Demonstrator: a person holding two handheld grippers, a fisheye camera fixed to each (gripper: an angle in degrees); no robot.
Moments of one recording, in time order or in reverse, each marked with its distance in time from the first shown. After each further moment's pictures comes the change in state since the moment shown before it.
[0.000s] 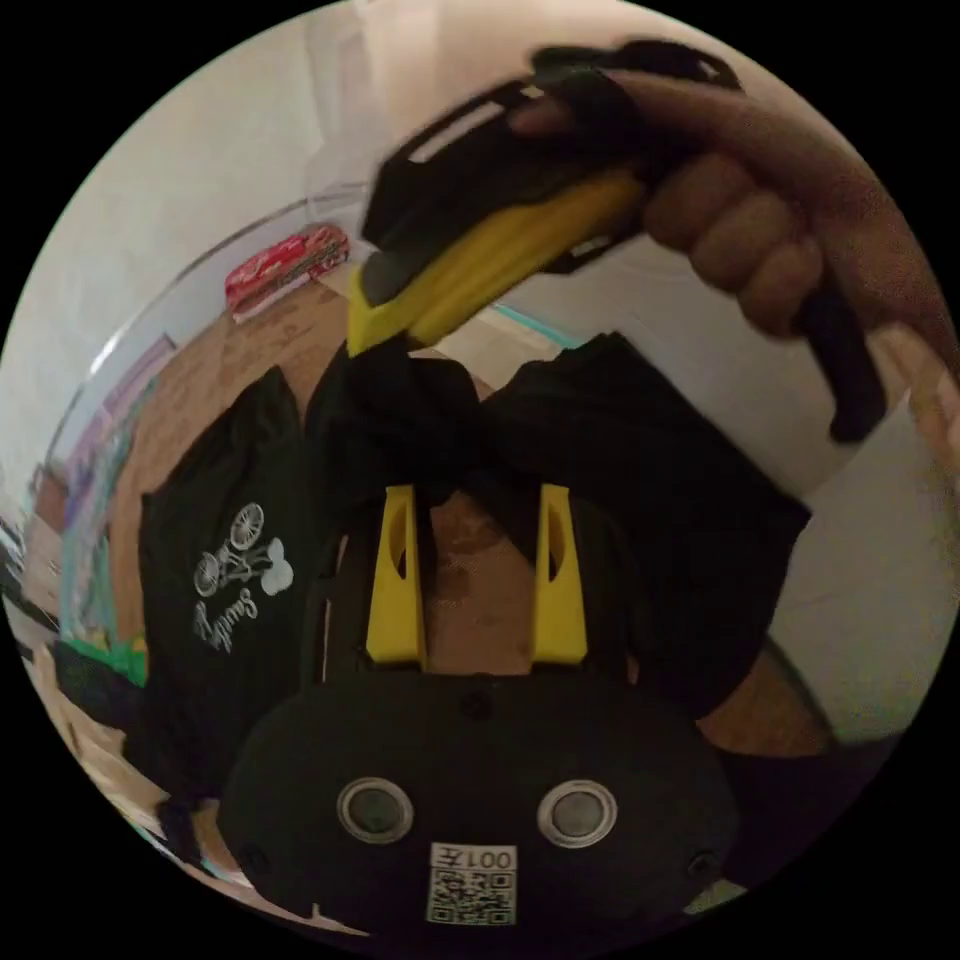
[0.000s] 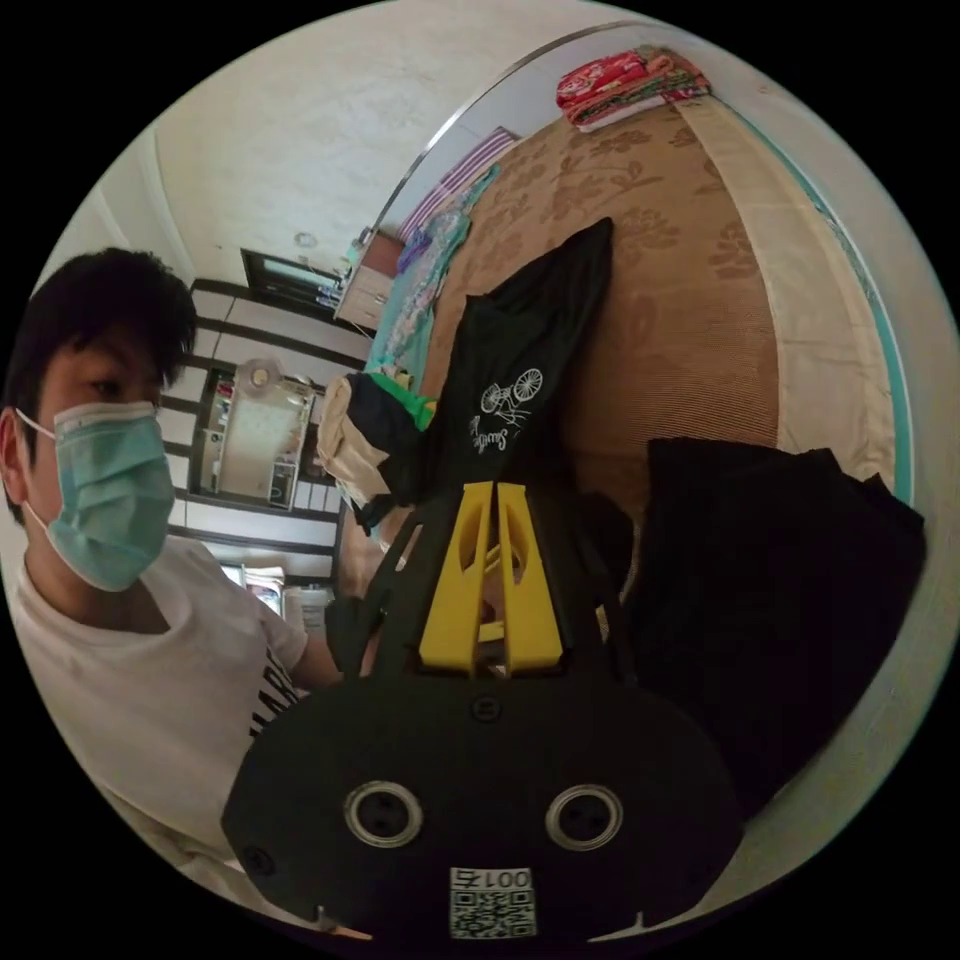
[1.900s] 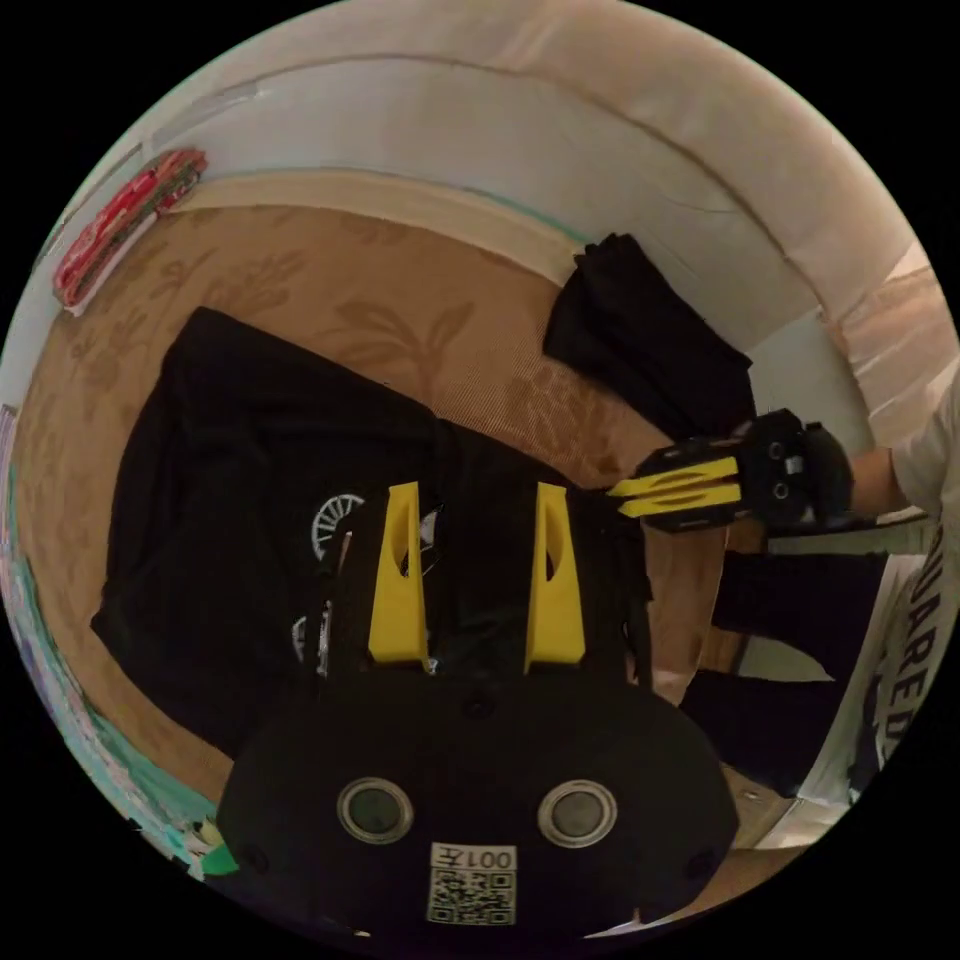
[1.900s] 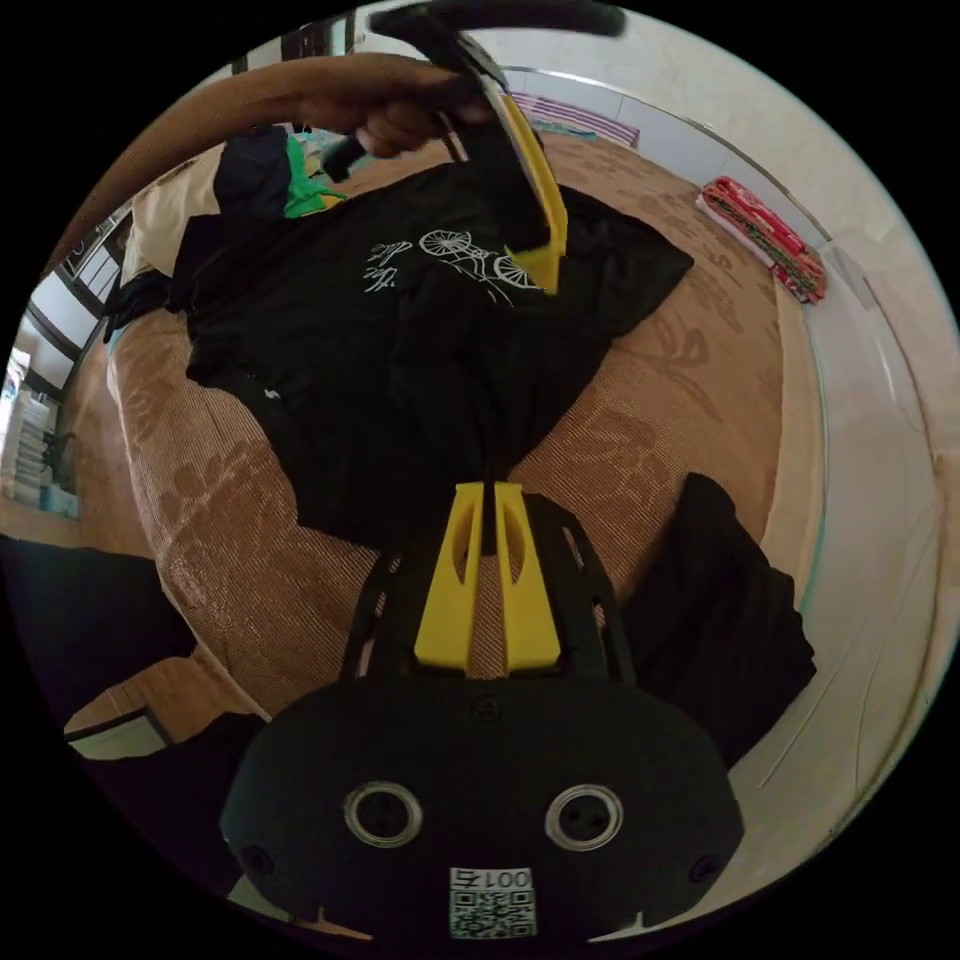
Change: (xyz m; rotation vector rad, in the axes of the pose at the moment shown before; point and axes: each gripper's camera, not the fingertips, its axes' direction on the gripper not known) left arm -0.412 -0.346 -0.108 -0.404 0.403 0.347; right arm -0.366 0.273 0.504 -0.187 0.866 -0.544
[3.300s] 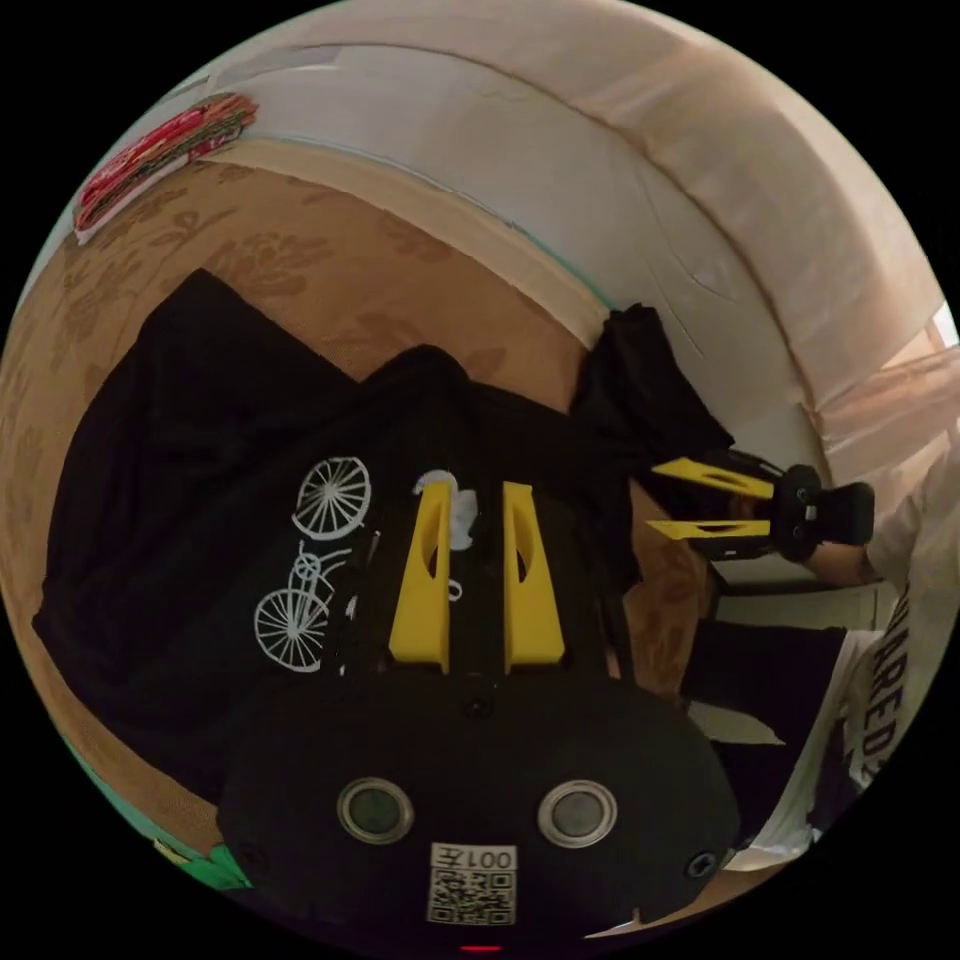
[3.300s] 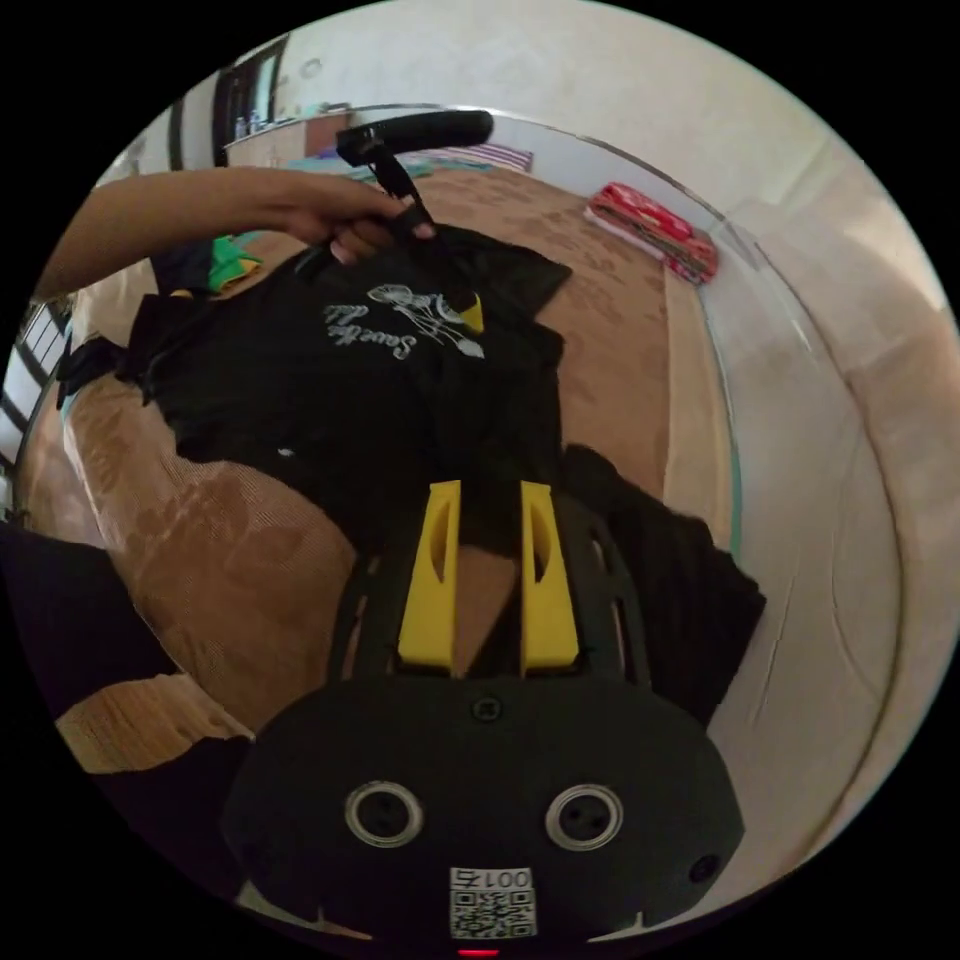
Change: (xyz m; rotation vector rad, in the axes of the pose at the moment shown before) left arm -0.147 -0.106 -0.221 0.098 0.134 -0.120; right arm -0.114 0.019 -0.008 0.126 0.150 0.156
